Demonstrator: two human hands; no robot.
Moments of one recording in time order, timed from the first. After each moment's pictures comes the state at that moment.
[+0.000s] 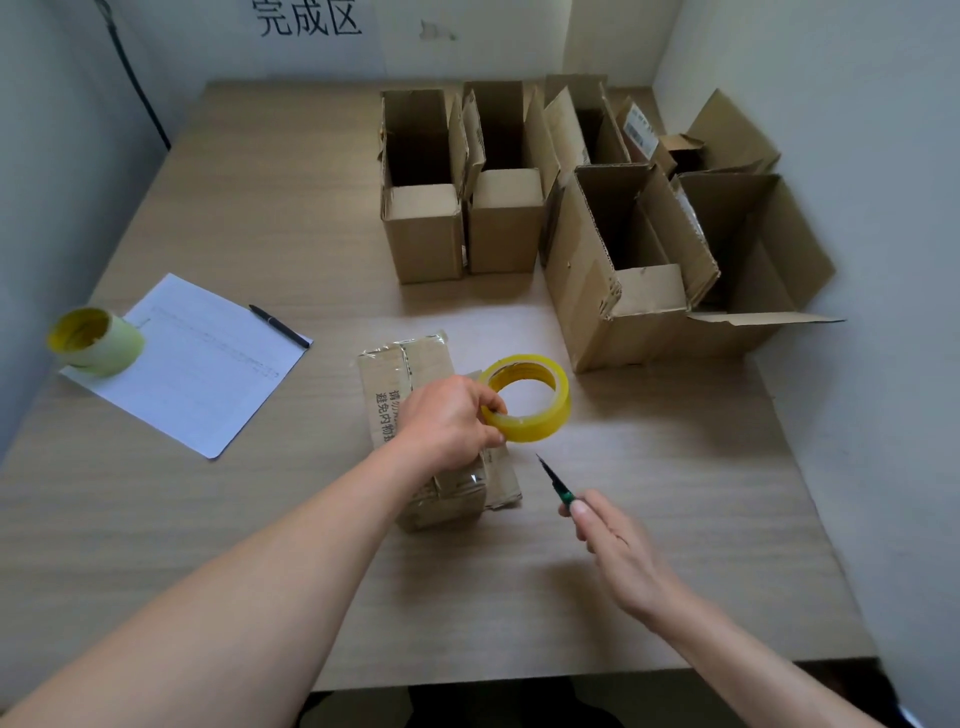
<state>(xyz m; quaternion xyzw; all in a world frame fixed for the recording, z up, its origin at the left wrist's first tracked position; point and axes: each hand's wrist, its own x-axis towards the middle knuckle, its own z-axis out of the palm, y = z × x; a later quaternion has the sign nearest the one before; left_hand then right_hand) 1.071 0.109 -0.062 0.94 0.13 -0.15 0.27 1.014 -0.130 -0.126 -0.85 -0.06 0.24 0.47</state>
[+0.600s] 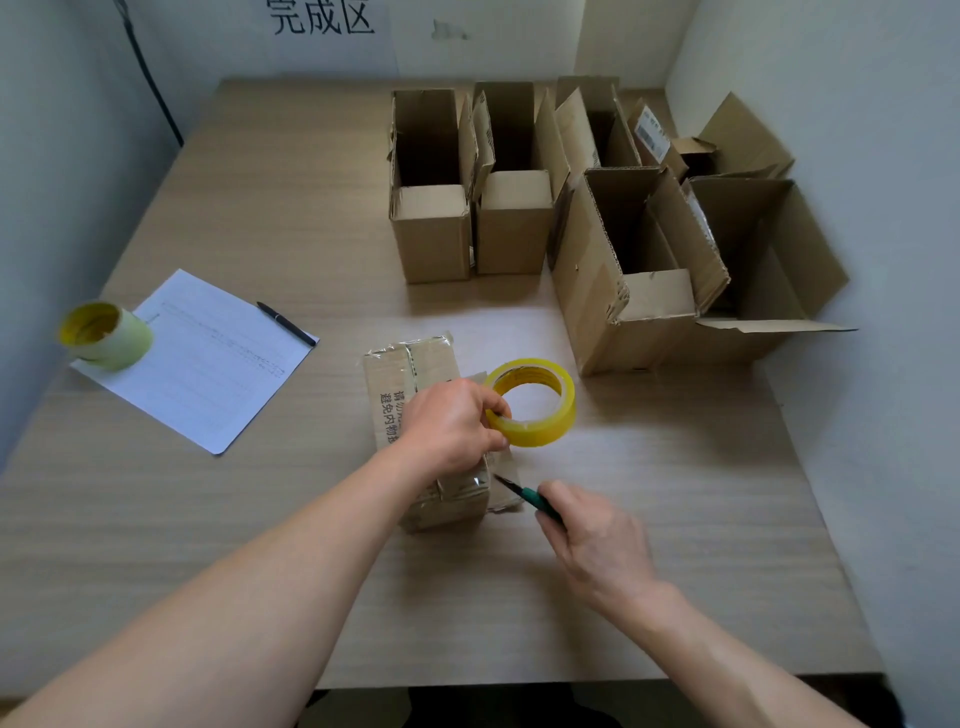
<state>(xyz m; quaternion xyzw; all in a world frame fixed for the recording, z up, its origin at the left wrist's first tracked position) 1.070 0.111 -0.065 0.94 0.12 -0.15 0.27 1.020 -0.104 -0.130 -0.94 -0.27 0.04 0.22</state>
